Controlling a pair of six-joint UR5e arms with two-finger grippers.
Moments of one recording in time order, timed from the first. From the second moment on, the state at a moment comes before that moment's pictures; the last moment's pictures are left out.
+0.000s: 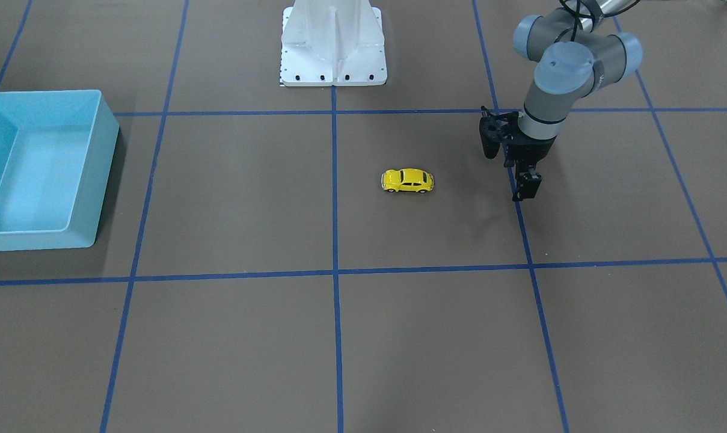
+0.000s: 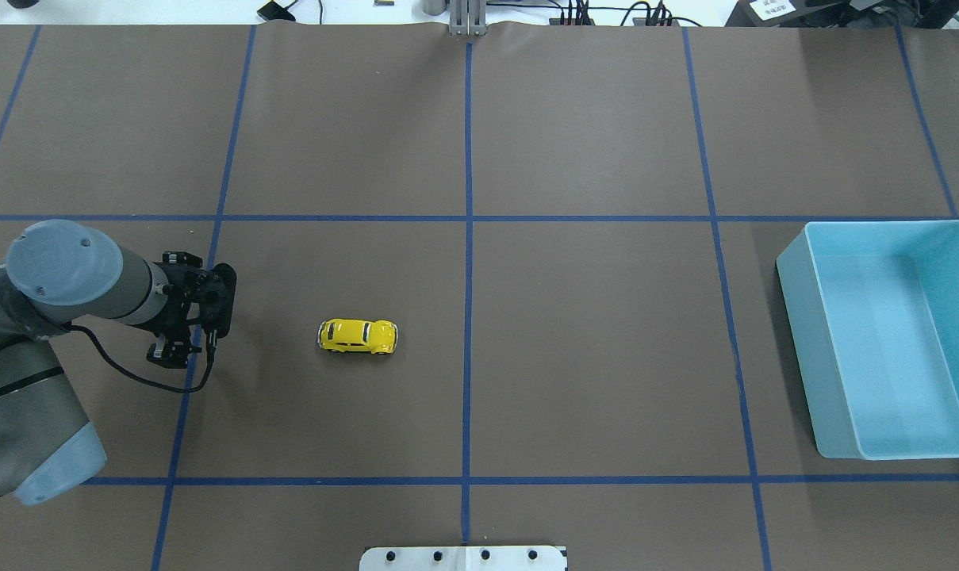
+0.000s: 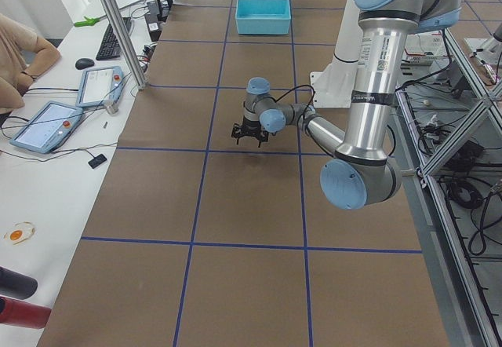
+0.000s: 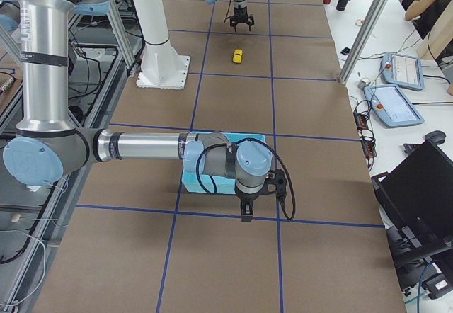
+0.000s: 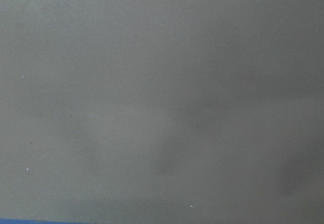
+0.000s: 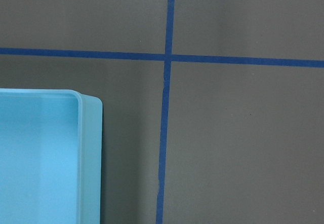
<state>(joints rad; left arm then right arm) -0.62 -1.72 -1.83 -1.87 -1.84 0.49 1.61 -1.64 1.69 -1.67 2.38 -0.11</state>
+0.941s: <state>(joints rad) -0.63 -1.72 -1.84 -1.86 -1.85 0.49 1.57 -1.53 1.71 -1.67 2.38 -0.11</state>
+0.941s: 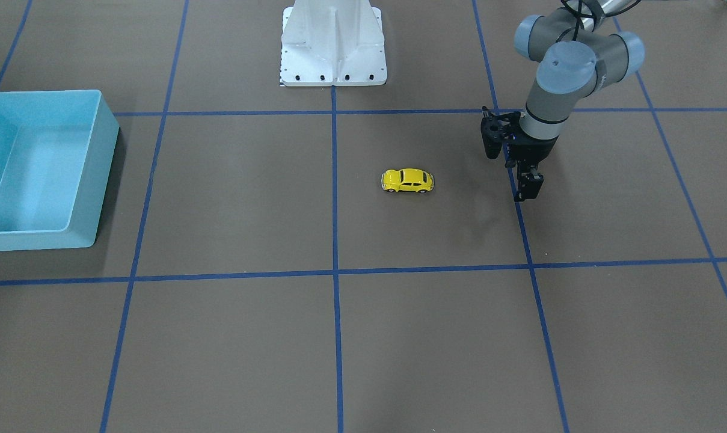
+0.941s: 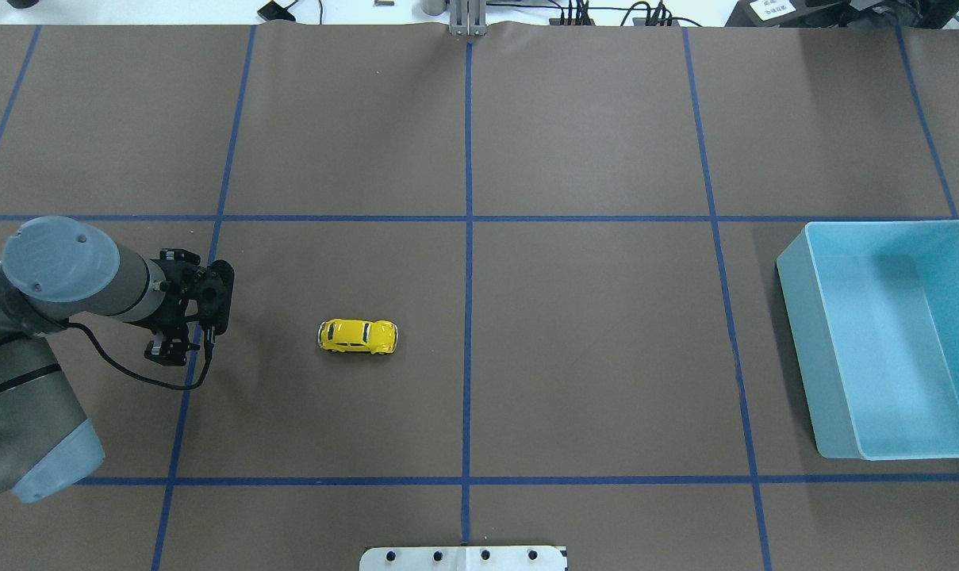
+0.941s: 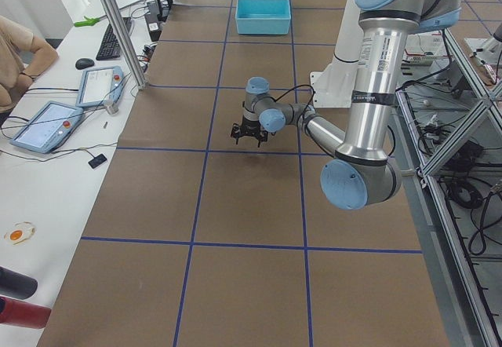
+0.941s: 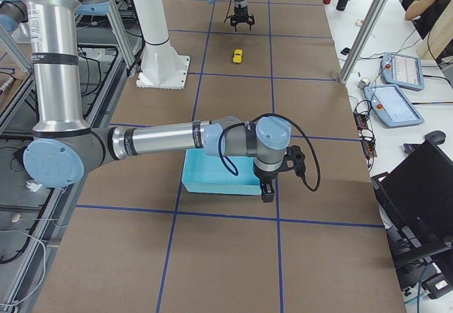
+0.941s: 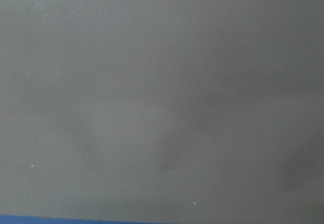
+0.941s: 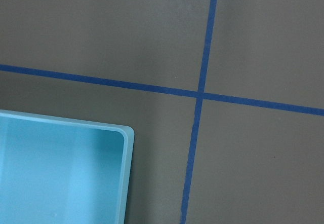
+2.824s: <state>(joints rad) -1.50 -1.63 -1.68 -1.46 -2.34 0.48 1.25 -1.28 1.86 -1.66 2.38 -0.16</state>
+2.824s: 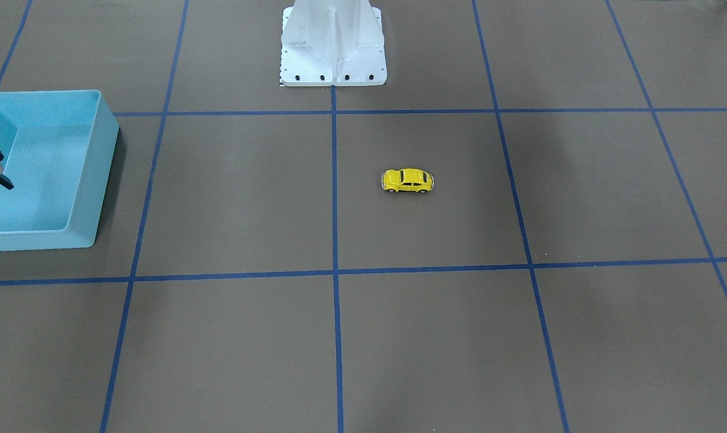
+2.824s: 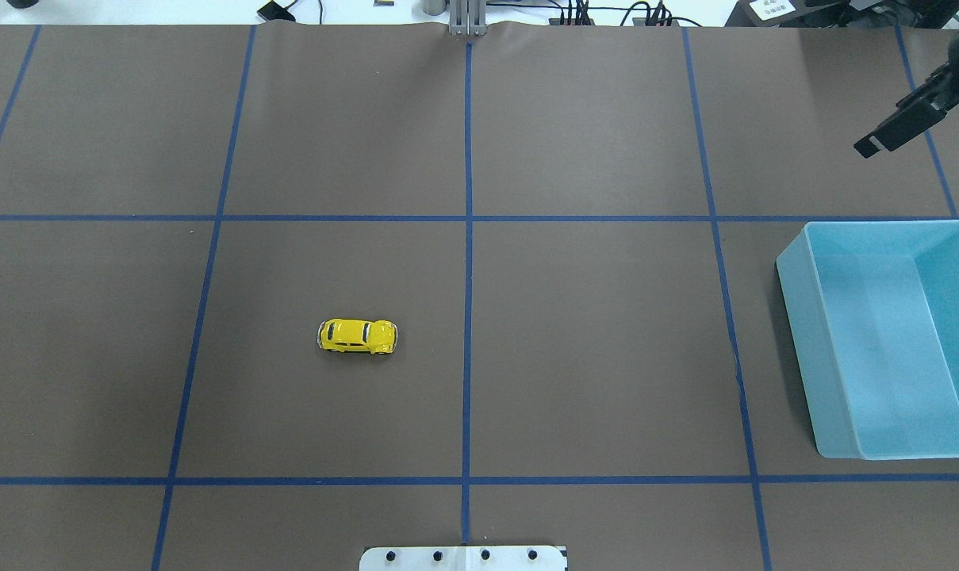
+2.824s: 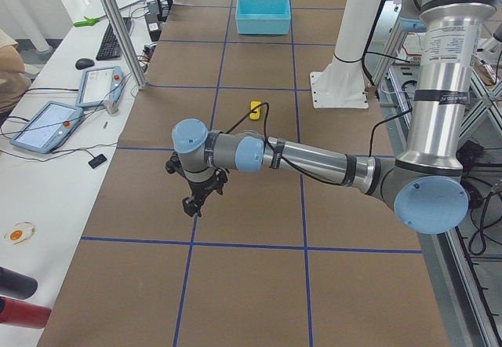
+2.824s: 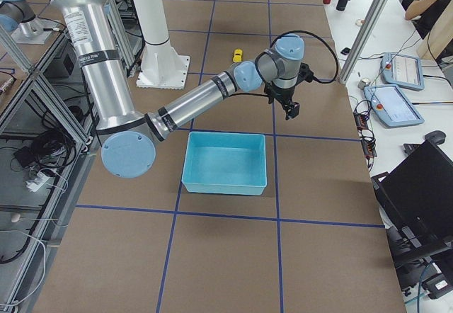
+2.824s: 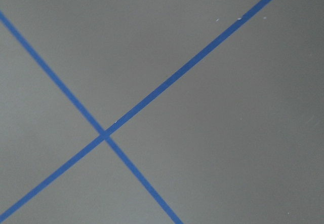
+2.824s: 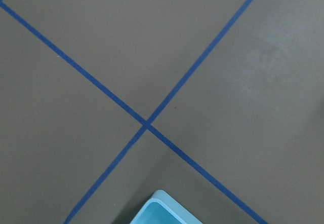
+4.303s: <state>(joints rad) -1.64 -1.61 -1.61 -1.47 -2.38 0.15 1.07 -1.17 1.74 -1.34 2.26 -0.15</state>
